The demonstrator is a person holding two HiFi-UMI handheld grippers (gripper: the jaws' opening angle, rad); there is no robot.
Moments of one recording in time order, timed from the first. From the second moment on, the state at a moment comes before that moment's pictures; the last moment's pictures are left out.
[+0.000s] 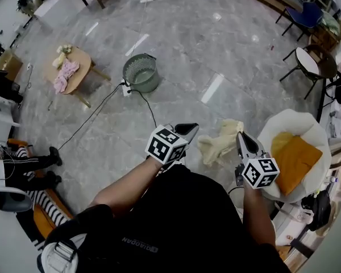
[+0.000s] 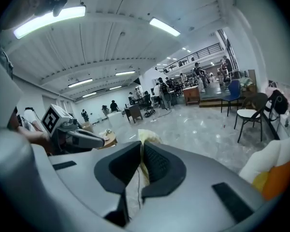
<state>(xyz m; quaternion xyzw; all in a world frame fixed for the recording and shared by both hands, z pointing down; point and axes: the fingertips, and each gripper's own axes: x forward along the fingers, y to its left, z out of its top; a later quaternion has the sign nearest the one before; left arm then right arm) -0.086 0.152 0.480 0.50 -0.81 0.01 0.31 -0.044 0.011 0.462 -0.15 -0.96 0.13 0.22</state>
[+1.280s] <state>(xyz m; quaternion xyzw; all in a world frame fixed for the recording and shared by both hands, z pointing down) -0.240 0.434 0.498 0.26 -0.91 -0.08 0.32 -0.307 0.232 0.458 -0.30 -0.90 0.21 0.23</state>
